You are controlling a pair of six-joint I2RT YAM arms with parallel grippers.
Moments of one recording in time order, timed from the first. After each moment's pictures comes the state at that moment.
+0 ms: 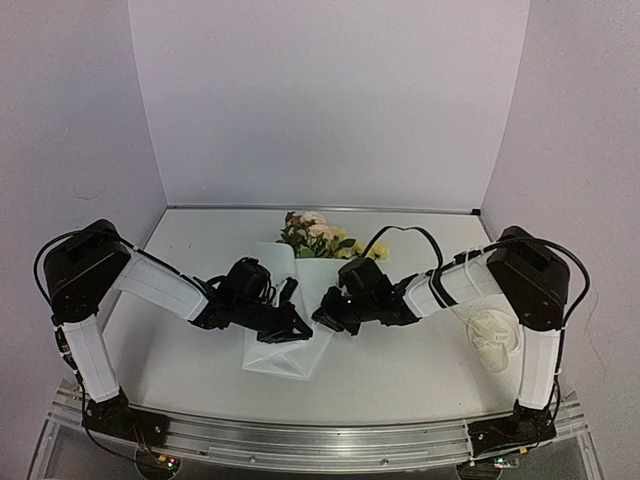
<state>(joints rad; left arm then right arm) -0.85 1.82 0.82 0.30 0.51 -0.88 0.90 2.00 1.10 0.18 -0.13 1.19</state>
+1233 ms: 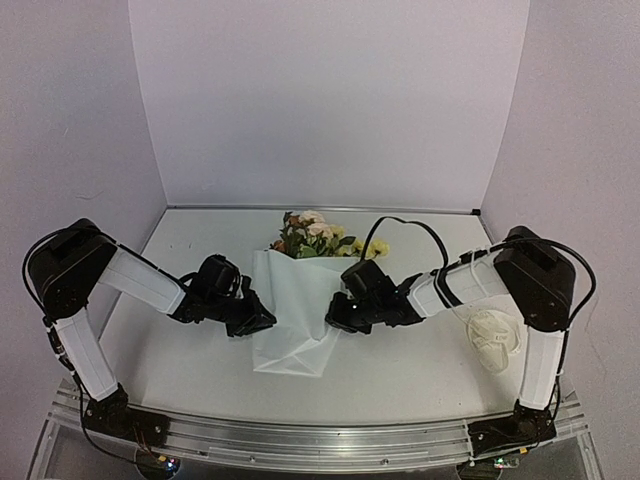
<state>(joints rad) -0.66 1.76 0.71 0.26 0.39 -1.05 0.90 1.98 1.09 0.07 0.00 0.97</state>
